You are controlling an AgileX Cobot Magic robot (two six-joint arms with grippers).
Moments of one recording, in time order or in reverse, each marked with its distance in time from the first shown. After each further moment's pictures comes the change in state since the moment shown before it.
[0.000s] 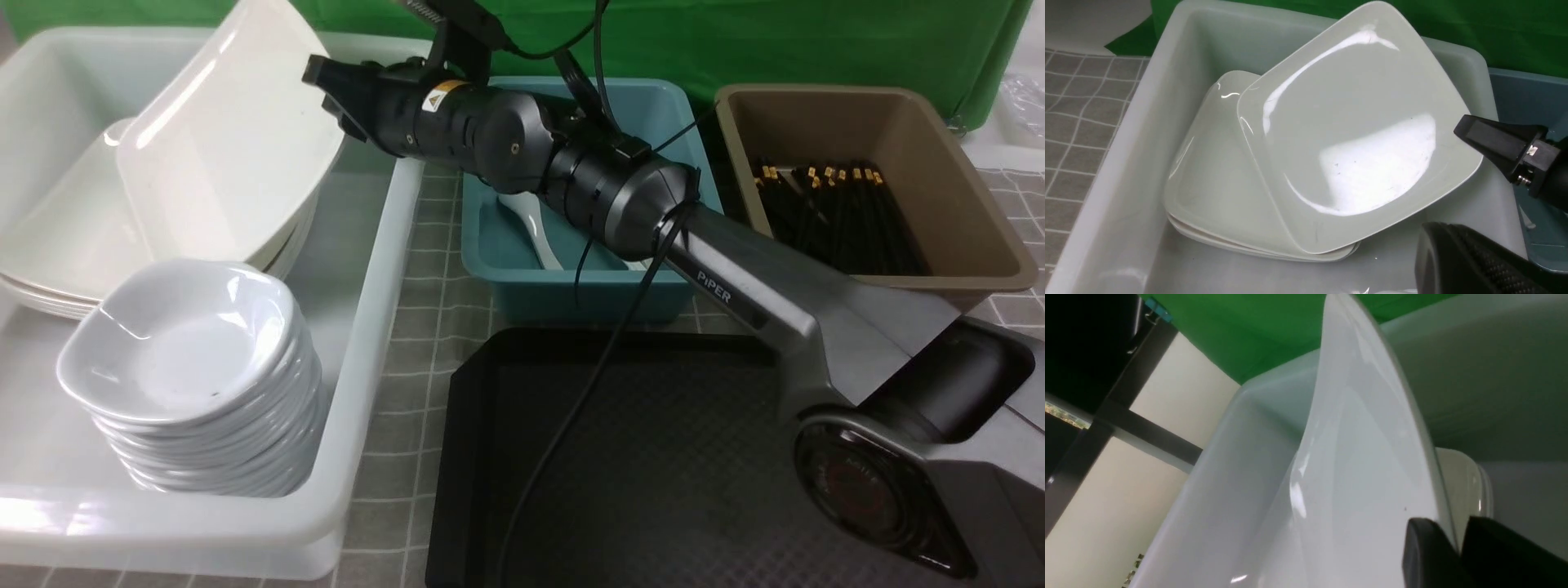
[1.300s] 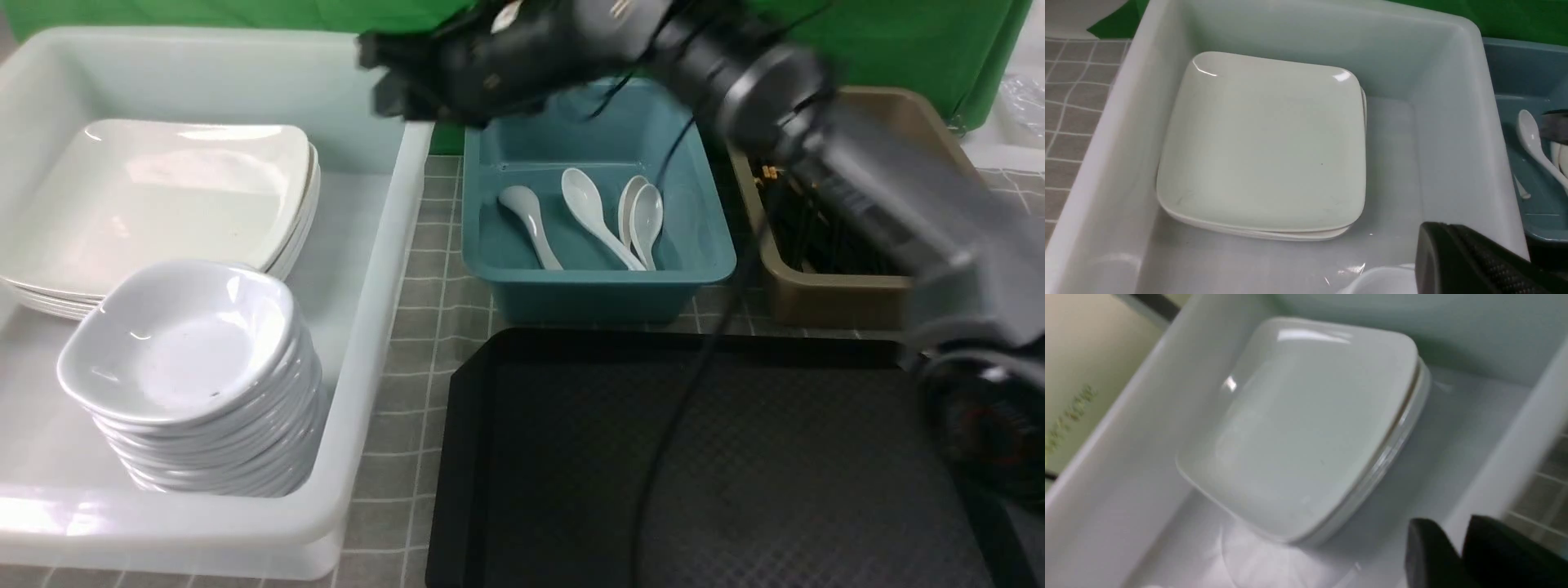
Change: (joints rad) right arm -0.141 -0.239 -0.004 0.010 0.678 -0.309; left arm 0.000 0.014 0.000 -0.049 0.050 0.060
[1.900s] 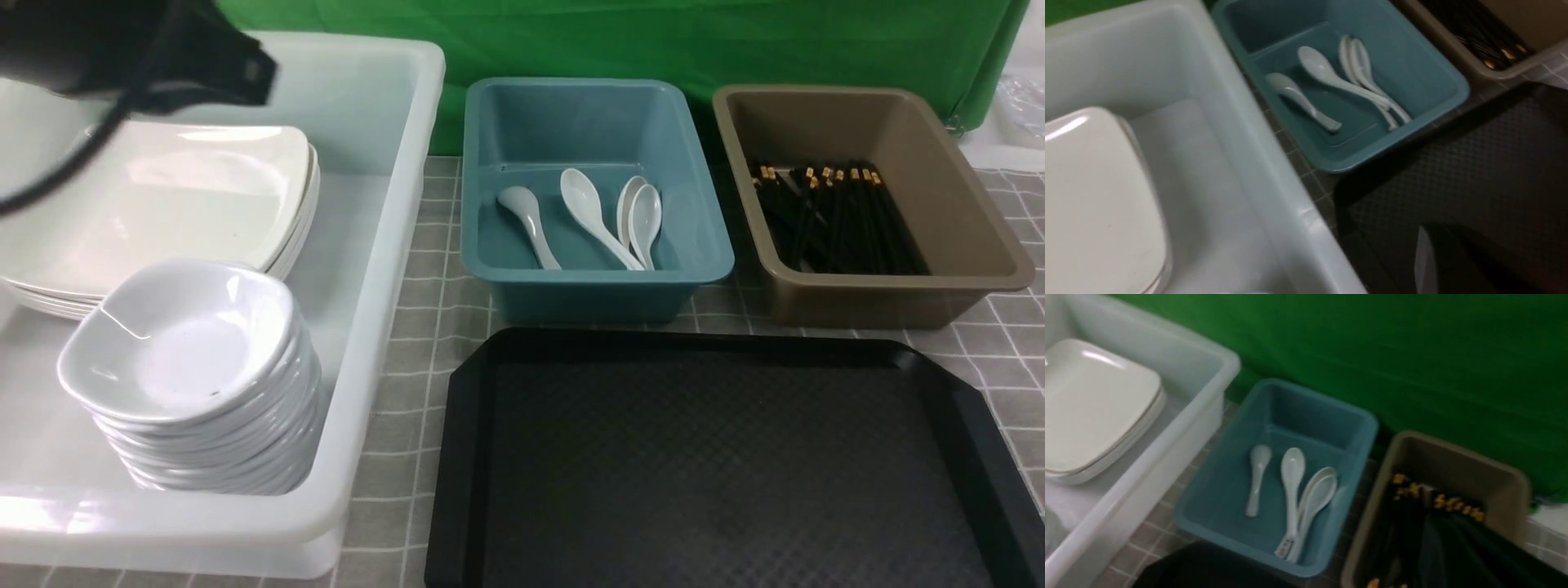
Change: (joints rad) right arm -0.158 -0.913 0.366 -0.571 0.325 -0.043; left arm -0.475 0.038 0.000 -0.041 -0.004 0.202
